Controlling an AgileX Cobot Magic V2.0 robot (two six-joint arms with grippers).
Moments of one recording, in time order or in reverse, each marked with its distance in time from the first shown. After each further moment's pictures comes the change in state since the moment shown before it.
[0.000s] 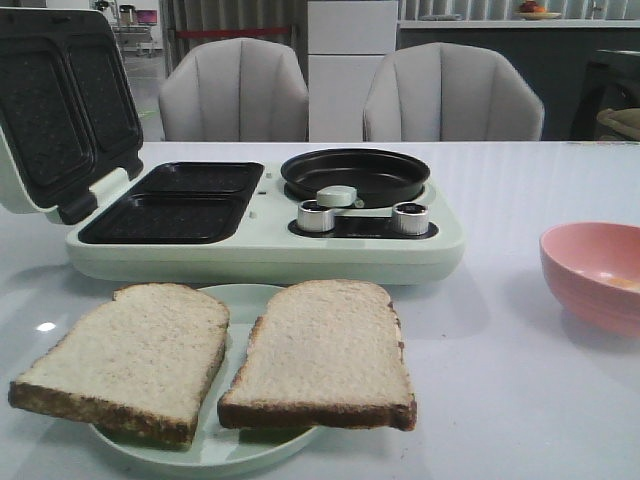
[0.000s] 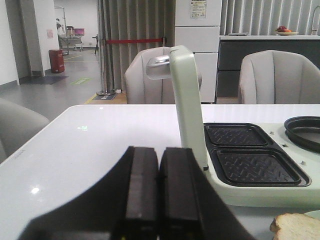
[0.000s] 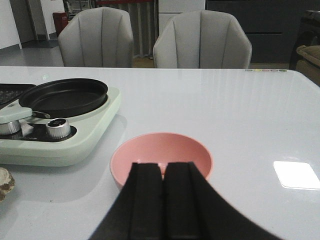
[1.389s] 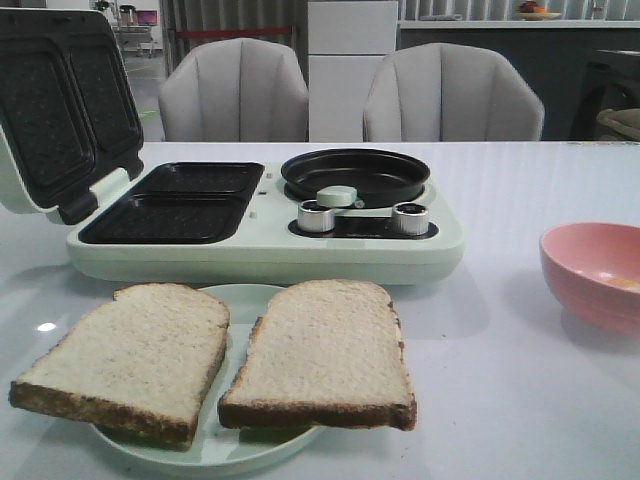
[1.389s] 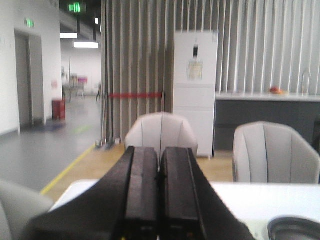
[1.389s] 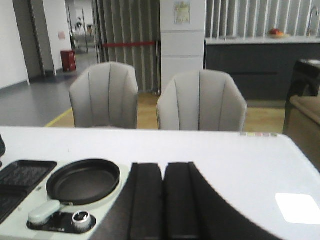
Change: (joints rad) left arm 0.000 0.156 -0.635 -0.017 0.339 0.000; right arm 0.000 0.230 -0.636 0.008 0.342 0.000
